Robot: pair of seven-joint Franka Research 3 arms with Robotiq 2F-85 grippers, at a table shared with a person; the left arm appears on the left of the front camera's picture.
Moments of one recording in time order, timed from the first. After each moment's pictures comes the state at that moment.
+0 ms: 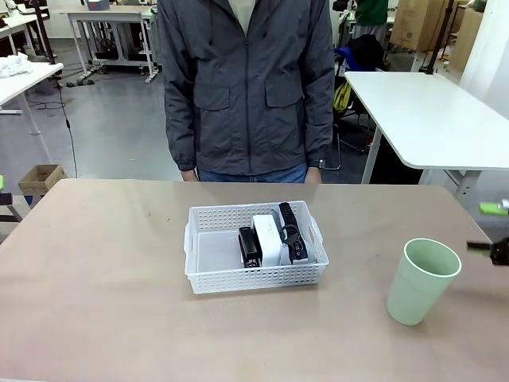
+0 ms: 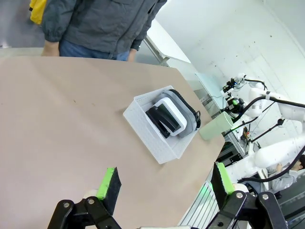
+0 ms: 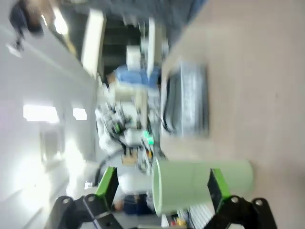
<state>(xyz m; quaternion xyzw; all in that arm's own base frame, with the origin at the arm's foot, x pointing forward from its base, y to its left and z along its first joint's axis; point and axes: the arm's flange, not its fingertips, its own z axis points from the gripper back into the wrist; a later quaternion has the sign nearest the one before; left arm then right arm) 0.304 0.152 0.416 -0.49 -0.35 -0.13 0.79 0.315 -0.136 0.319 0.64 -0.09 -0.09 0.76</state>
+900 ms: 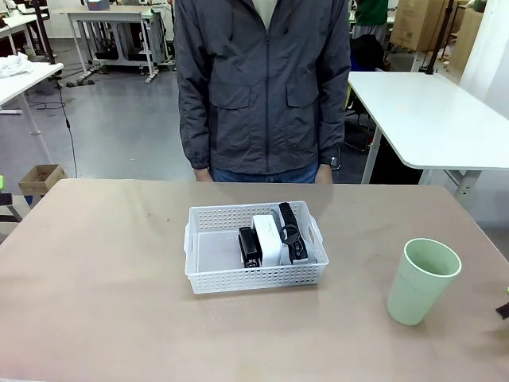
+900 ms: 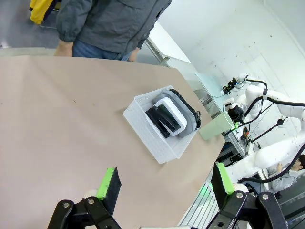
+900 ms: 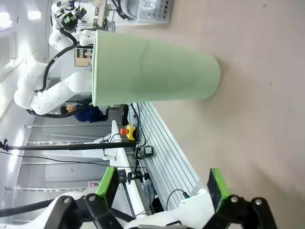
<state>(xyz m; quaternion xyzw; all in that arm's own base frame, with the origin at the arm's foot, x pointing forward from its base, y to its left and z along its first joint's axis) 0.304 0.152 0.416 -0.49 -0.35 -0.13 0.79 0.287 -0.145 0.298 0.54 0.04 0.13 0.83</state>
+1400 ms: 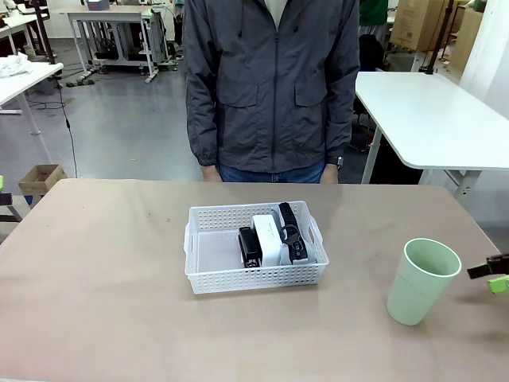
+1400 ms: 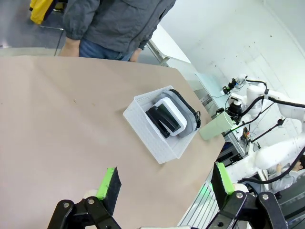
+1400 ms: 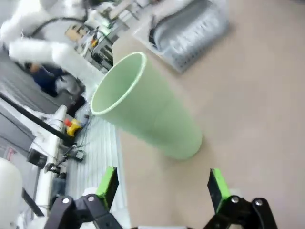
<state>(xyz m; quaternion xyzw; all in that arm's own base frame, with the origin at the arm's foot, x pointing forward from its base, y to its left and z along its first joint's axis) 0.304 0.153 0.416 -0.49 -0.35 -0.12 0.79 0.310 -0.133 0.300 0.48 -0.25 0.37 0.76</state>
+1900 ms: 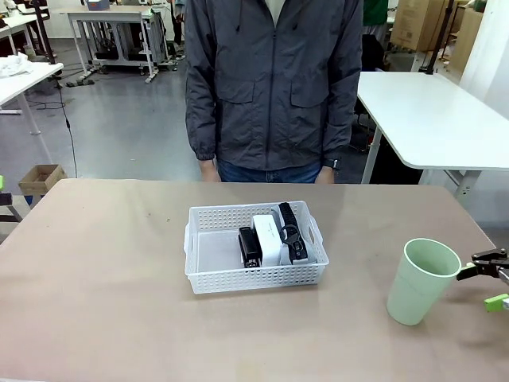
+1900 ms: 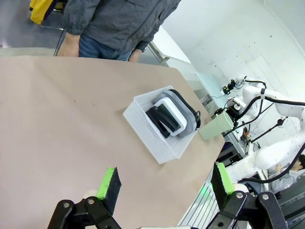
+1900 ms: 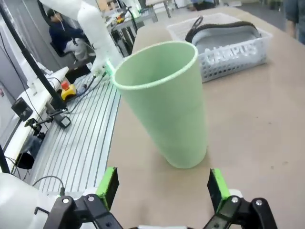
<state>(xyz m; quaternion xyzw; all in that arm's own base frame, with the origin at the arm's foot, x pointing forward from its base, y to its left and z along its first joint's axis) 0.304 0.153 0.416 -0.49 -0.35 -0.12 0.79 0.310 -0.118 0.280 0.46 -0.29 0.50 0.67</state>
